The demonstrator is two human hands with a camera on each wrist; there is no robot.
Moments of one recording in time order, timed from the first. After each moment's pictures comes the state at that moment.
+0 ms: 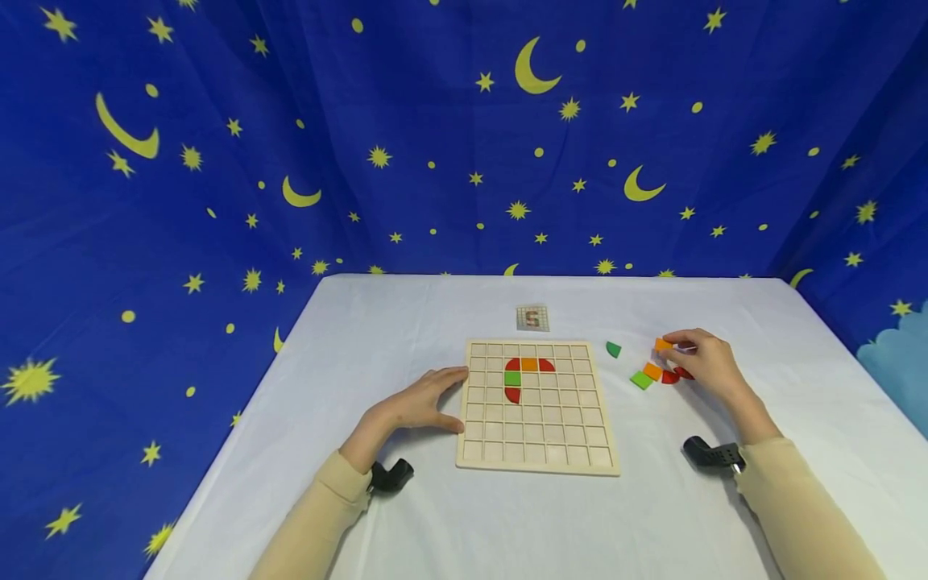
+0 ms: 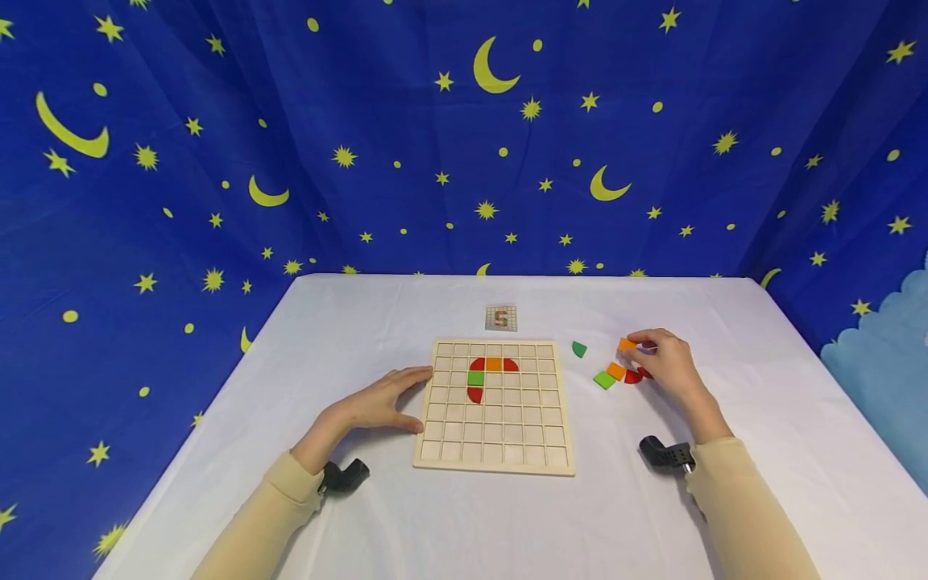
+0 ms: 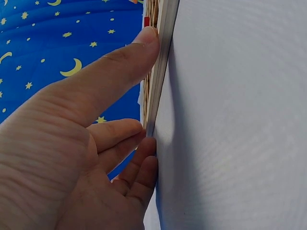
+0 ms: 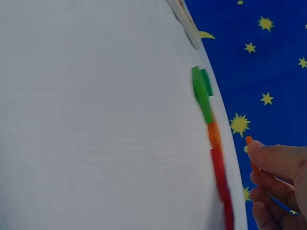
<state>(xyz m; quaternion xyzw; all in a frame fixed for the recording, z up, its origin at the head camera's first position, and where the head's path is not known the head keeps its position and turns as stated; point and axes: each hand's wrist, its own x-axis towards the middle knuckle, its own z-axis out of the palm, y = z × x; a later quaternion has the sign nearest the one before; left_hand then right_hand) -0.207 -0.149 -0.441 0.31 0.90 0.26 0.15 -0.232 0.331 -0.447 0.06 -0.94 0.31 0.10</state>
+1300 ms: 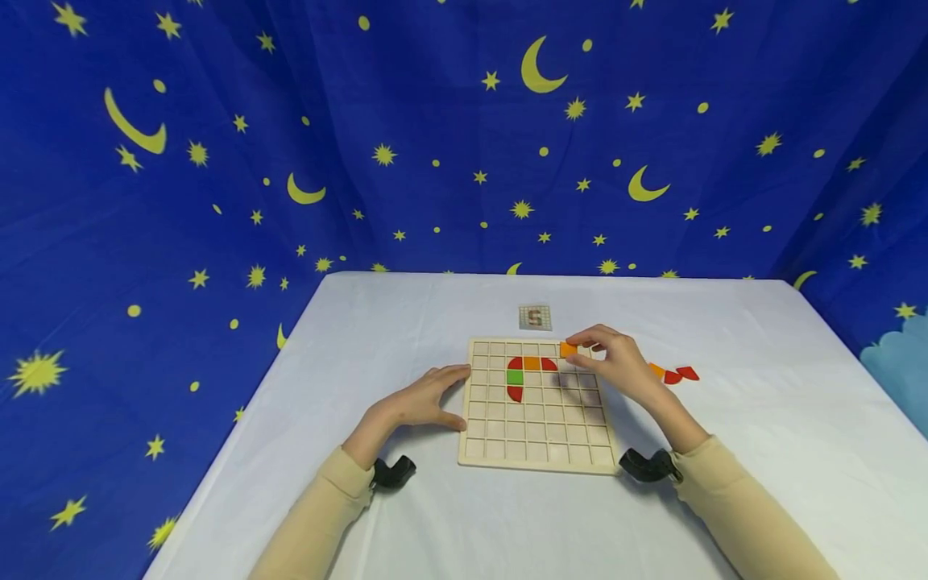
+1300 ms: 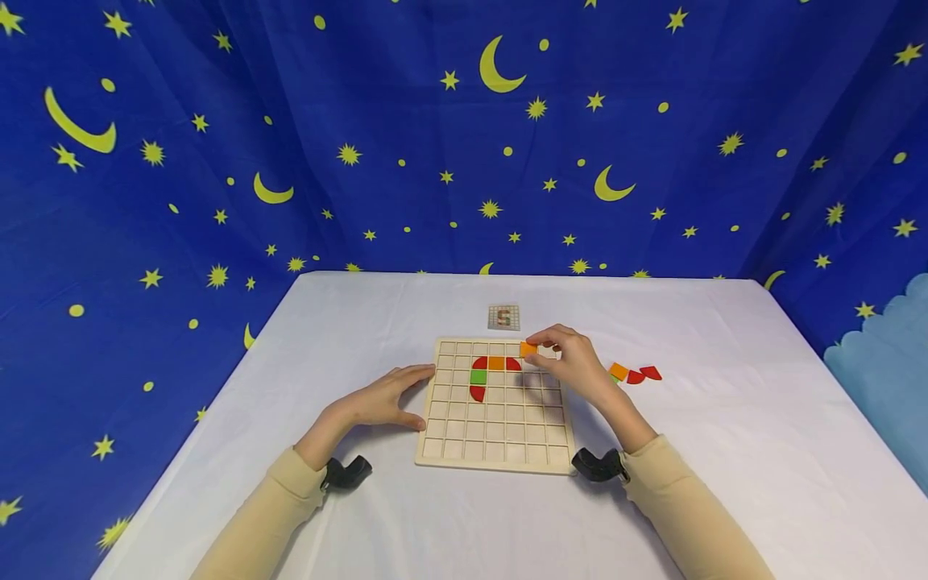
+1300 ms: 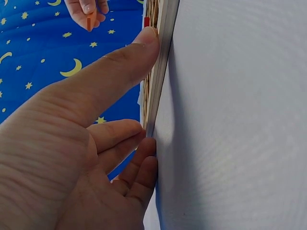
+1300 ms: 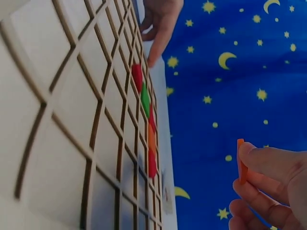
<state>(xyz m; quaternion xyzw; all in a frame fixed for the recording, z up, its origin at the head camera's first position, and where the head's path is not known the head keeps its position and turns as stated) -0.209 -0.150 -0.440 0.31 0.90 0.27 0.16 -0.216 0.194 -0.410 0.24 -0.88 0.38 0.11</state>
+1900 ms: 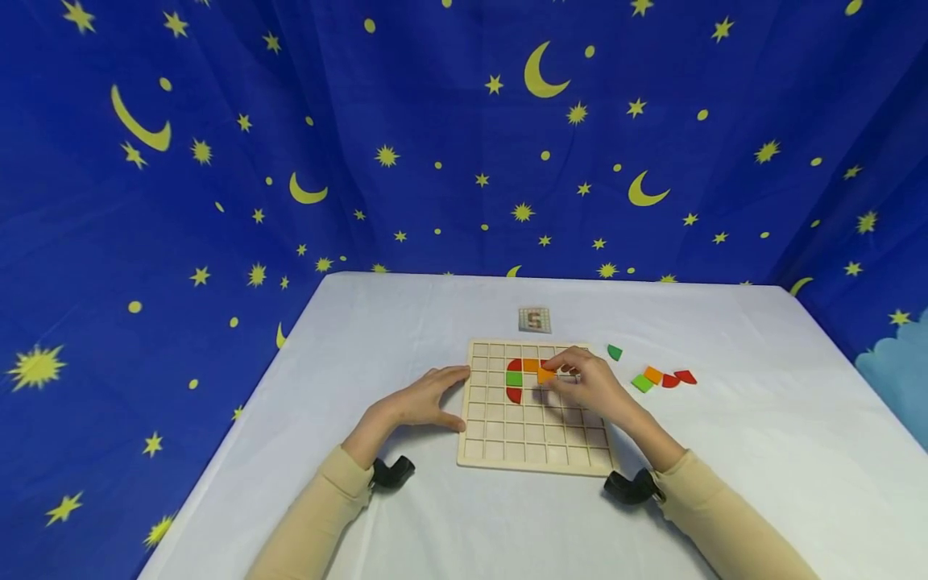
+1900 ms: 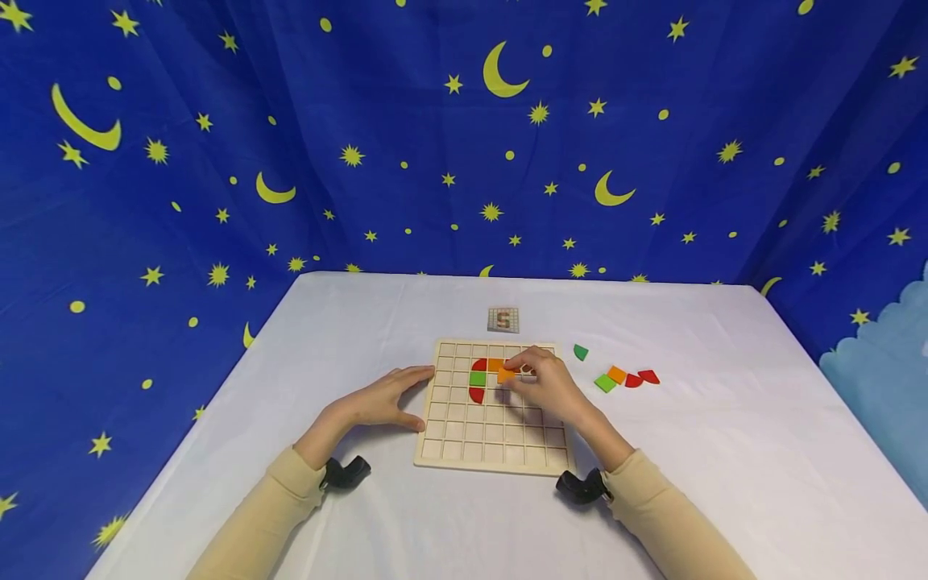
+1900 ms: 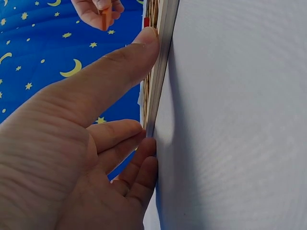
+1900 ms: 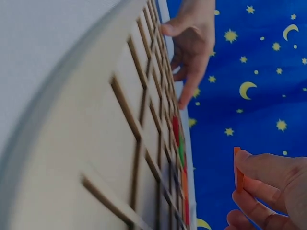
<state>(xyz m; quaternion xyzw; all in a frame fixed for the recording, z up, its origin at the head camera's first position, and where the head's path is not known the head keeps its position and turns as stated) -0.210 -0.151 -0.442 0.32 0.90 0.26 0.15 -0.202 0.166 -0.430 0.28 -0.87 0.40 0.07</state>
